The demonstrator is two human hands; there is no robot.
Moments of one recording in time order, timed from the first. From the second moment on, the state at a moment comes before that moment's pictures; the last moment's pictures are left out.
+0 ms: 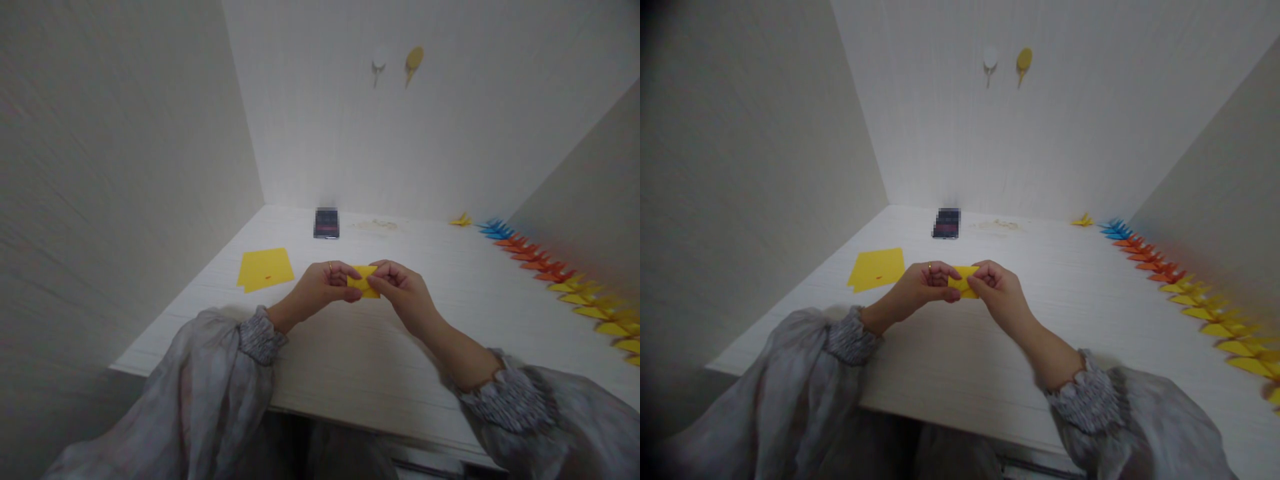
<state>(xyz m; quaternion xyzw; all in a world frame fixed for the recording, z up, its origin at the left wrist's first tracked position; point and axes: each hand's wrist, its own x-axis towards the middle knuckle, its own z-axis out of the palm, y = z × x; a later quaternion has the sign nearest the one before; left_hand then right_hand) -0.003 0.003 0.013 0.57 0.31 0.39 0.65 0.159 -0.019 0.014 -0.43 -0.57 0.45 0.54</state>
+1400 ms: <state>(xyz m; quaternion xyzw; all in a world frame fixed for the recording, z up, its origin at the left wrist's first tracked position) -0.004 0.007 0.010 0.57 0.33 0.39 0.64 0.157 -0.018 0.009 -0.53 -0.65 0.34 0.43</state>
